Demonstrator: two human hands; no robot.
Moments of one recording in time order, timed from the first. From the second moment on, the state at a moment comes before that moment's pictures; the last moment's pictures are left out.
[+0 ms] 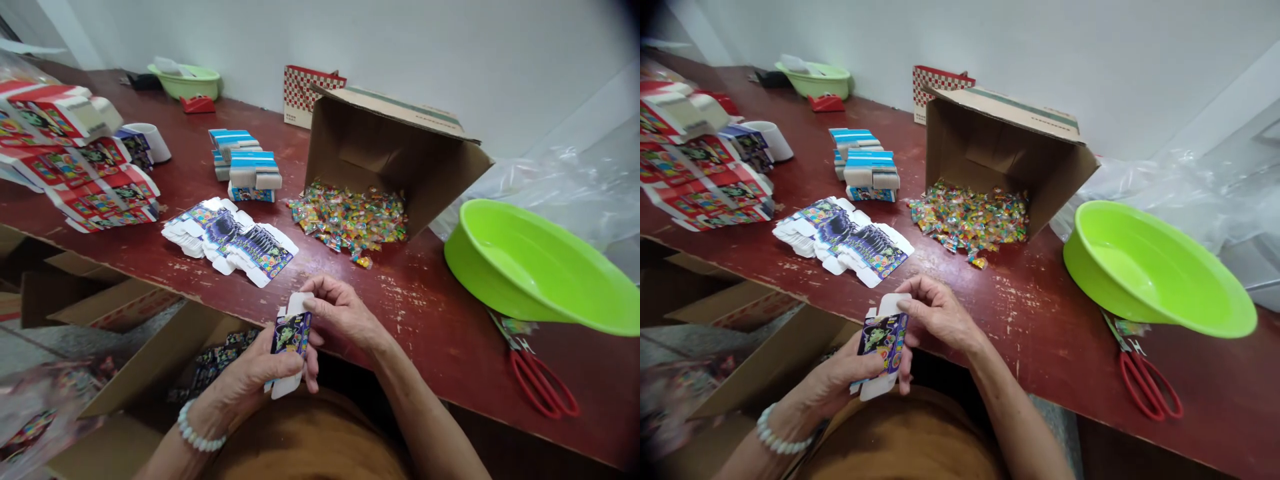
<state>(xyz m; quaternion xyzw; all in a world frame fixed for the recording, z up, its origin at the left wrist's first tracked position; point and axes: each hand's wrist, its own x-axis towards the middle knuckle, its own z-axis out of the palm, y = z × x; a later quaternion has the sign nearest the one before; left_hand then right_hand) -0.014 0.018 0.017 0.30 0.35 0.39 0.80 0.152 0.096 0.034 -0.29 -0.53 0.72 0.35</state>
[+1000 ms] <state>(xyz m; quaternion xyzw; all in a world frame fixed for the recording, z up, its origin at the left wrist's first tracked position) -0.009 0.027 0.026 0.35 0.50 0.52 0.59 0.148 0.075 0.009 -0.40 -0.40 0.72 0.39</state>
